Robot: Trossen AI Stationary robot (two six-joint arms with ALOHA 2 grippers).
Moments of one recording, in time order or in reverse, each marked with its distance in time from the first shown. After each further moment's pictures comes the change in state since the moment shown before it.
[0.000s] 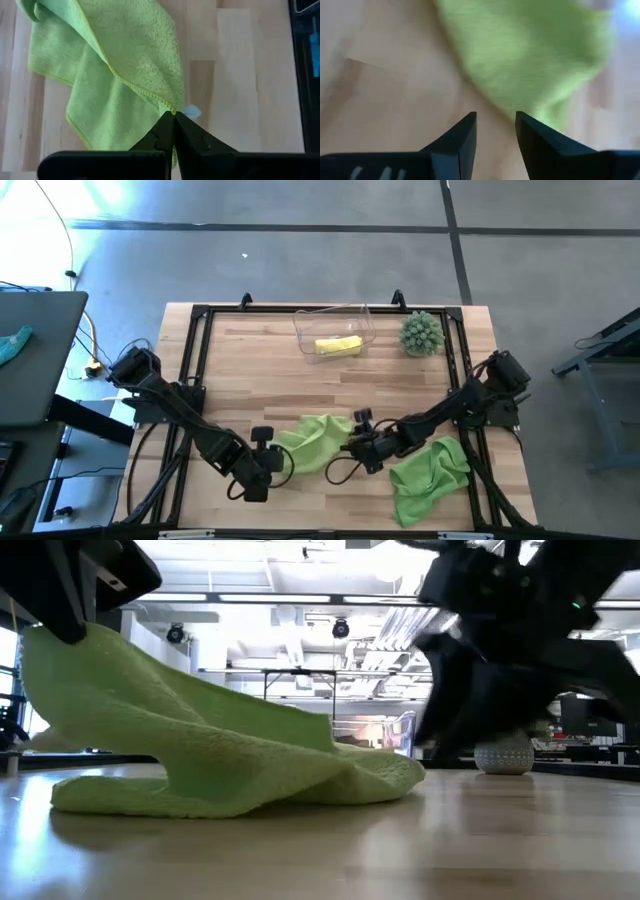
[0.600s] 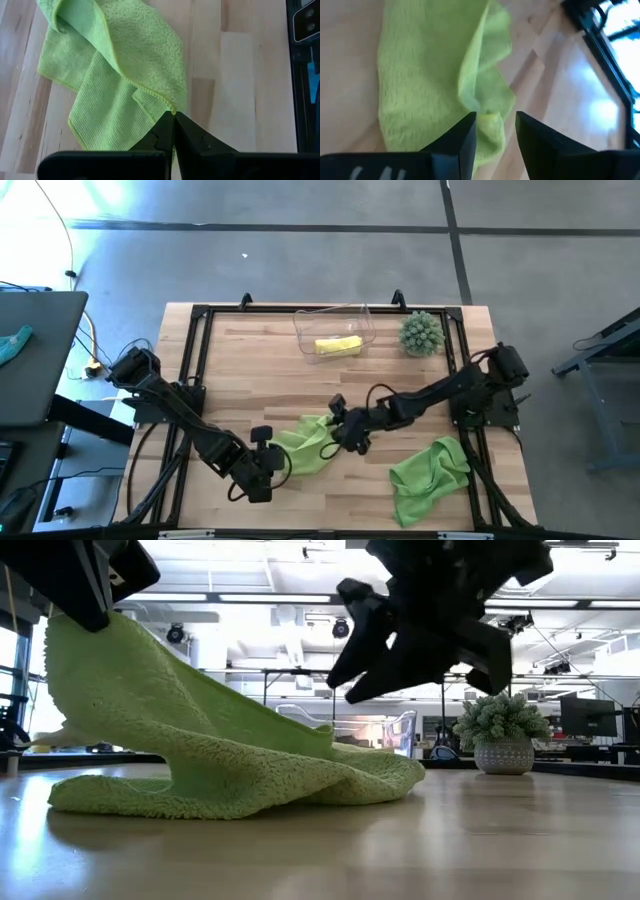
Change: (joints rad) left arm -0.015 0.000 0.000 0.035 -0.072 -0.080; right arm -0.183 -0.030 0.050 0.203 -0.248 -0.663
